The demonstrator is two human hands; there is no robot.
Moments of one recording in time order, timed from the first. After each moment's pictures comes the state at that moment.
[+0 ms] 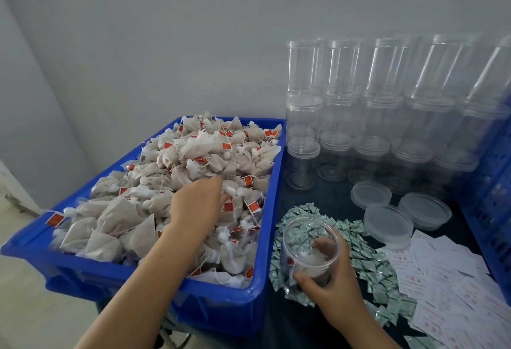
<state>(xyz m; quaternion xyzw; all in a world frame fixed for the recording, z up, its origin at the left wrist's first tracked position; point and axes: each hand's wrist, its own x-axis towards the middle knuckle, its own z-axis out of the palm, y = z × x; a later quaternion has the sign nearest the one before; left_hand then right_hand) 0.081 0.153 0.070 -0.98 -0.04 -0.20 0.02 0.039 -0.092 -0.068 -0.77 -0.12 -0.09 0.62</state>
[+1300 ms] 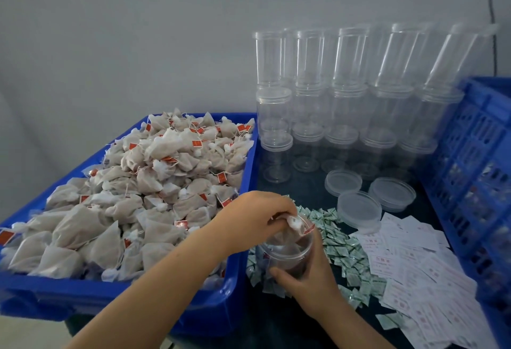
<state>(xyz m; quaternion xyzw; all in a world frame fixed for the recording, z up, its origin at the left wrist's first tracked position) 0.073 0.061 0.075 -0.90 0.39 -0.08 -0.19 0.046 -0.092 -0.077 -0.75 -0.11 -0.08 0.65</state>
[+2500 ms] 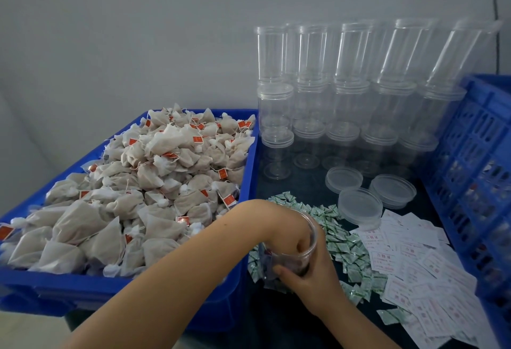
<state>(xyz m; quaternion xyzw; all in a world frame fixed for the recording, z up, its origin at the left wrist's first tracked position) 0.090 0.011 0.079 -0.86 0.42 0.28 0.09 0.040 -0.092 -0.073 -0.76 -0.11 -0.10 0.63</state>
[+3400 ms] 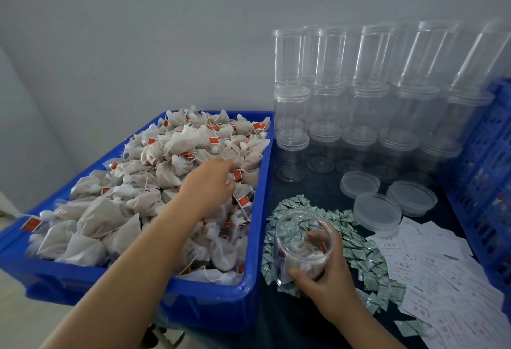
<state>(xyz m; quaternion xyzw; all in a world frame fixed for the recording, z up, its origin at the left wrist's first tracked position) 0.126 0.141 0.074 -0.99 0.07 -0.11 -0.09 0.034 -0.091 -0.065 -0.76 -0.12 -0.12 0.62</state>
